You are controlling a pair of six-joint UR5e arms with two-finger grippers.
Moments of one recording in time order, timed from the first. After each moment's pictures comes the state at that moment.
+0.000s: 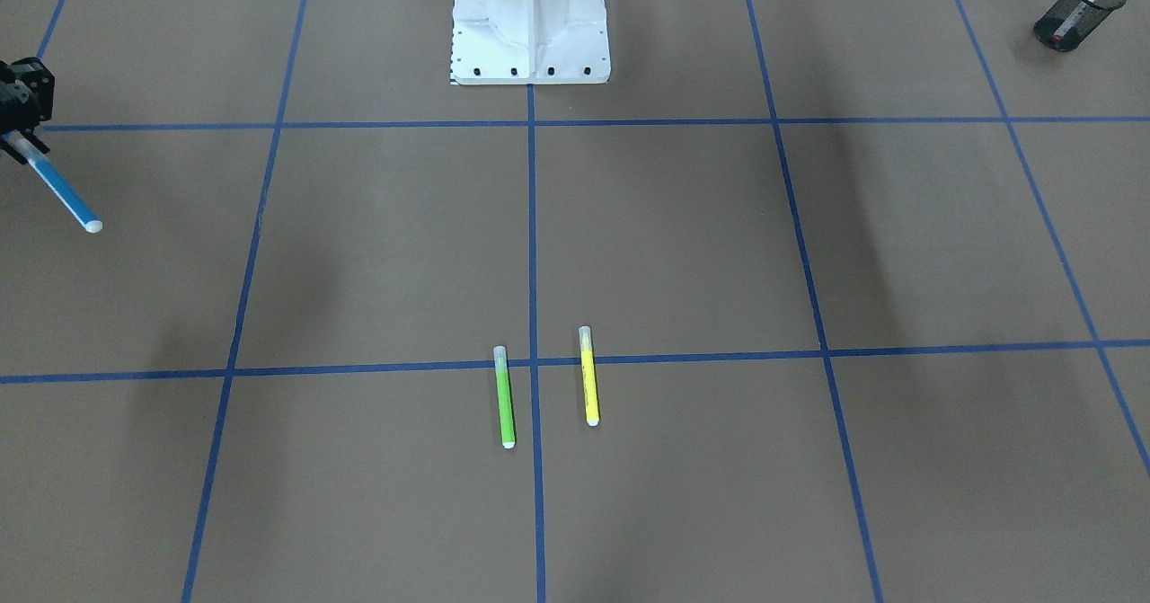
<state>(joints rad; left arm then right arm) -1.62 -1.48 -1.64 -1.73 -2.37 -0.02 1.12 -1.48 2.23 -2.18 2.13 -0.33</state>
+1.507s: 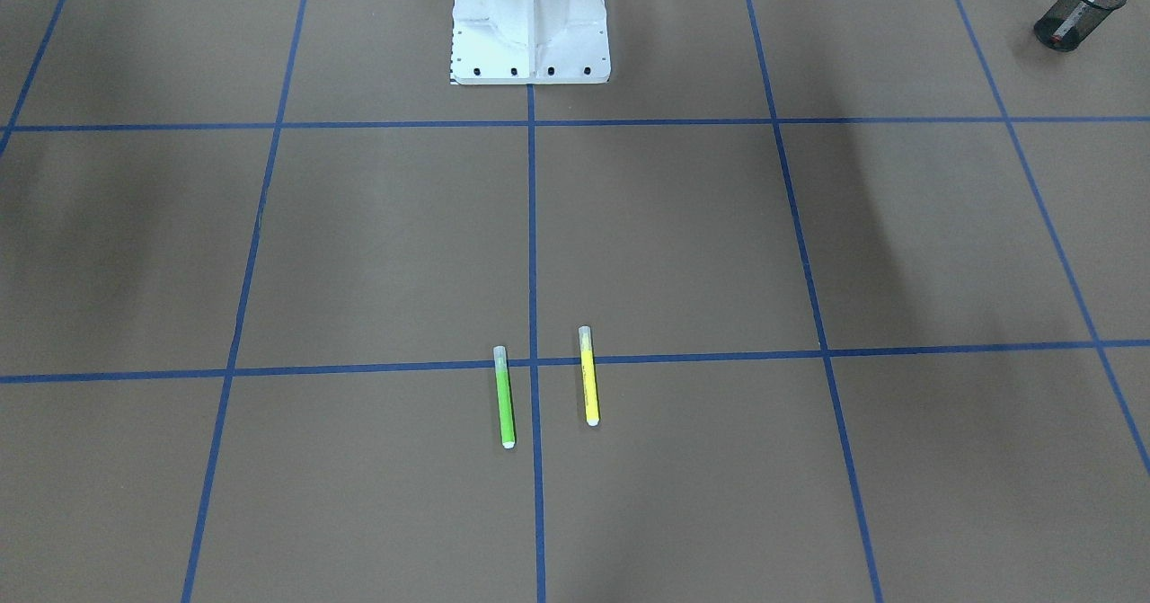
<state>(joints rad) -1.62 -1.41 -1.64 -1.84 -2.39 -0.02 1.13 -2.27 2.43 -2.20 1.71 -0.82</state>
